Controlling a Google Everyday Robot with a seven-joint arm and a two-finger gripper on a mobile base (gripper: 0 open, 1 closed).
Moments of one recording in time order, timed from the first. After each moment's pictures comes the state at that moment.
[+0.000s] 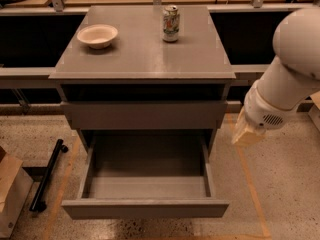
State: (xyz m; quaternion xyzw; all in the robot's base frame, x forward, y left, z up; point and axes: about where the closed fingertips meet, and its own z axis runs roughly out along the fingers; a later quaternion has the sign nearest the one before) arm 0.454 -0.195 0.821 -0.62 0.78 0.03 0.09
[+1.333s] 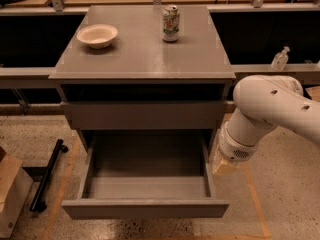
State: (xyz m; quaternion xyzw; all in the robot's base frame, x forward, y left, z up) arm 0.445 -0.168 0.694 -0.64 0.76 0.08 0.05
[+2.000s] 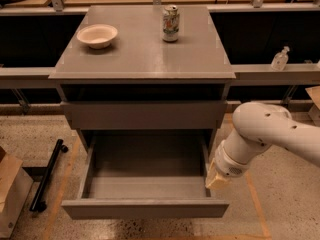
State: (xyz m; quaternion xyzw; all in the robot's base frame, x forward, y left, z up) arm 0.441 -0.162 0.620 -0.64 0.75 0.14 0.07
